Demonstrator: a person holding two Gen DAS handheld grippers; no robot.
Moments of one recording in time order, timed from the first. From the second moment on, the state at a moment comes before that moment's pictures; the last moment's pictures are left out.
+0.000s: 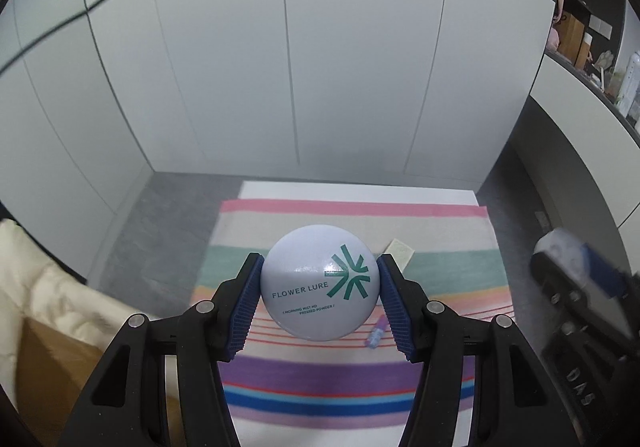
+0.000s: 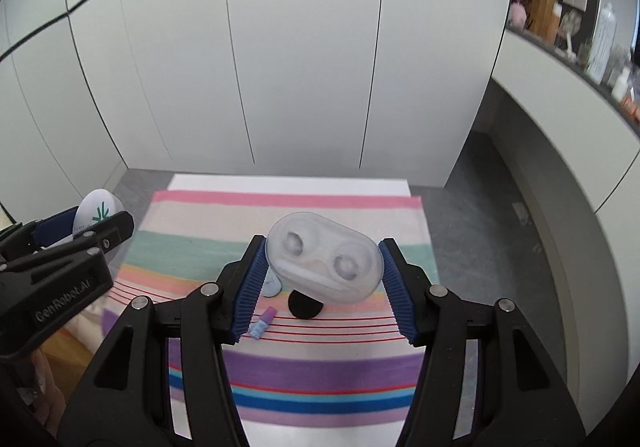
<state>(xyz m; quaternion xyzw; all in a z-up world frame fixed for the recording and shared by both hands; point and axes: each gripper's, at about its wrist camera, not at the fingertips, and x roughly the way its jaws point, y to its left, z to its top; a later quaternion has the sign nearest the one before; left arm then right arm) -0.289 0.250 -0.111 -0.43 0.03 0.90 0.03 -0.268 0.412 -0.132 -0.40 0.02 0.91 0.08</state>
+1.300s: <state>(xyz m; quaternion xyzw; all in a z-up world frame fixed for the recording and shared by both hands) -0.095 0.207 -0.019 -0.38 0.04 0.92 0.08 -0.082 0.366 -0.034 -0.37 0.00 0.93 0.03</state>
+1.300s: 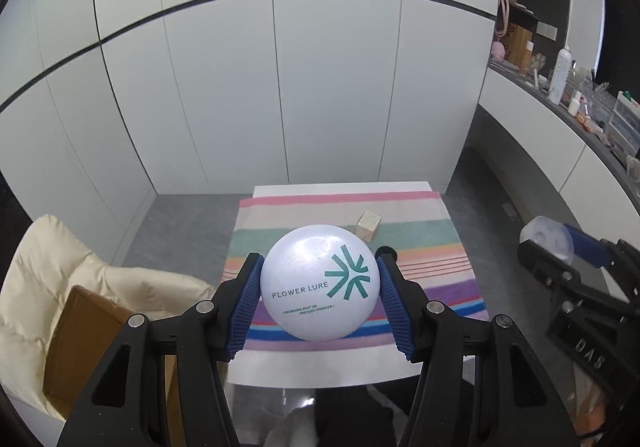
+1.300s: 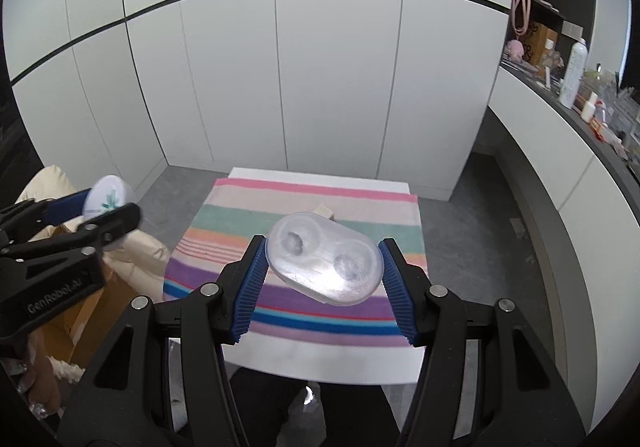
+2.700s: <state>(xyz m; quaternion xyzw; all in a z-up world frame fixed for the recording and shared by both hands) -0.019 0.138 -0.056 -0.44 0.03 0.89 0.08 0.027 0.355 -0.086 -0.45 0.05 0.89 0.02</state>
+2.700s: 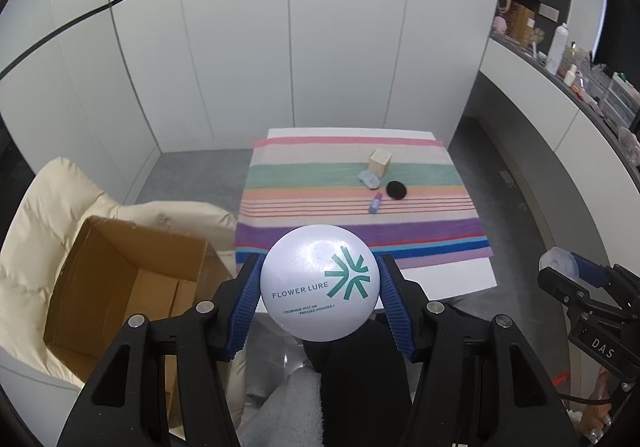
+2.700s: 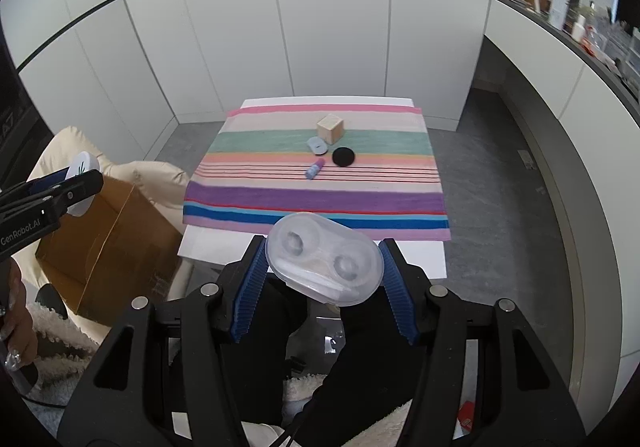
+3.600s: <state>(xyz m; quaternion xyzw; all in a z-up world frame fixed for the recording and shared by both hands) 0.034 -0.054 -0.084 -0.46 -0.07 0.88 -0.09 0.002 0.133 -0.102 -0.45 -0.08 0.86 -0.22</state>
